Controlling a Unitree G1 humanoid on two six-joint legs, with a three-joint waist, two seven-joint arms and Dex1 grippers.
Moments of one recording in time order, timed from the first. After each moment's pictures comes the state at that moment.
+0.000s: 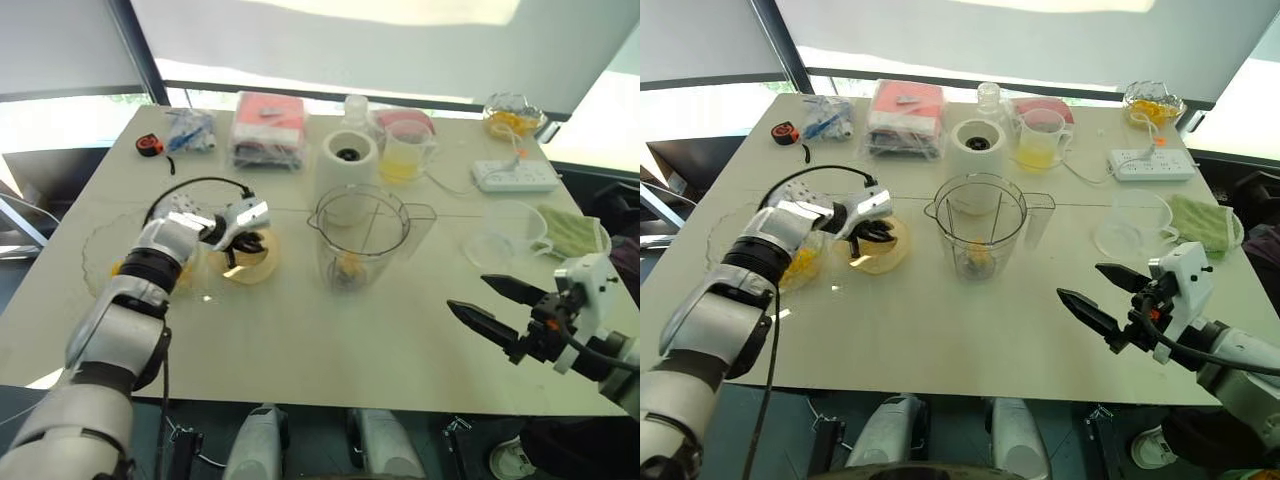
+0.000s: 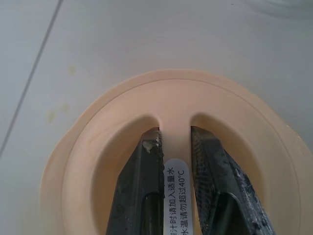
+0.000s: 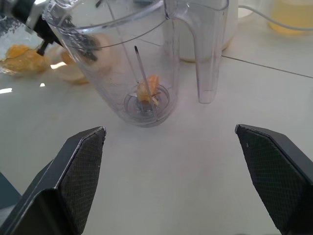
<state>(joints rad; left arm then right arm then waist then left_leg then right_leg) -1.02 0.57 -0.36 0.82 0.20 0.15 -1.11 0.34 -0.83 -0.58 -0.71 1.03 0.79 0.48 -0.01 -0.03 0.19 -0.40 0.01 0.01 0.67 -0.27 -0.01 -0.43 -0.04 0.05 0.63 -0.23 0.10</state>
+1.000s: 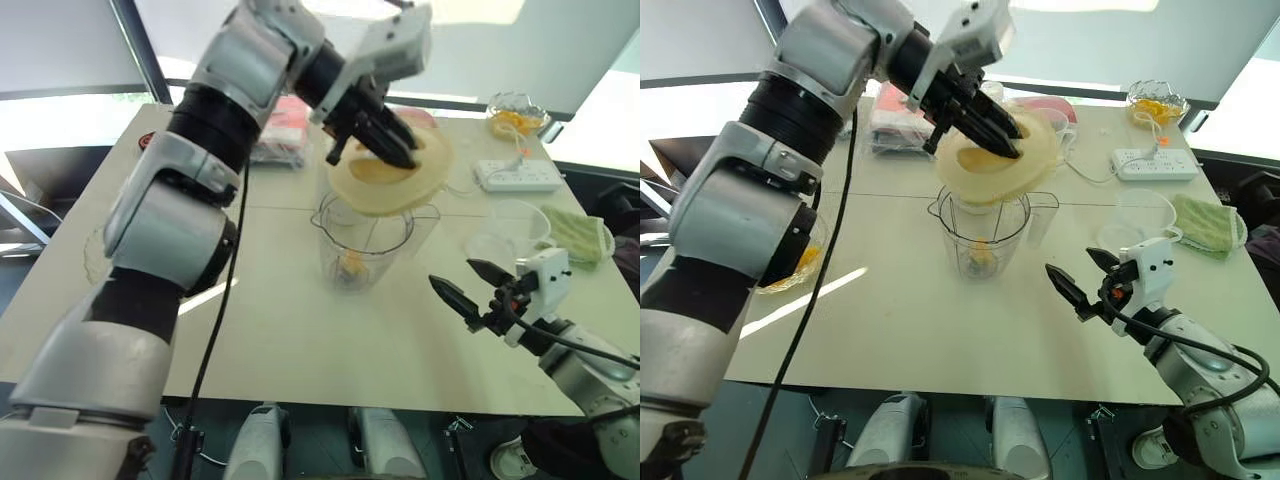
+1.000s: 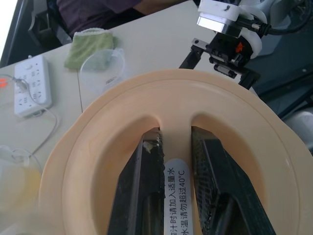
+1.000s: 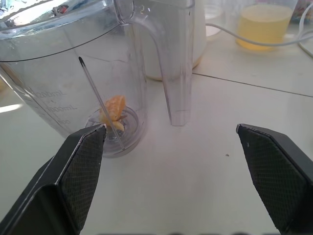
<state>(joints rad) -1.69 0.28 -0.47 0.93 -0.18 0.25 -1.61 0.17 -0.59 -0.34 -0.61 0.72 0.67 0.38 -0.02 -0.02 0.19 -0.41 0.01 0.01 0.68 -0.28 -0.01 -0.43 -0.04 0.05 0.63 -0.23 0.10</state>
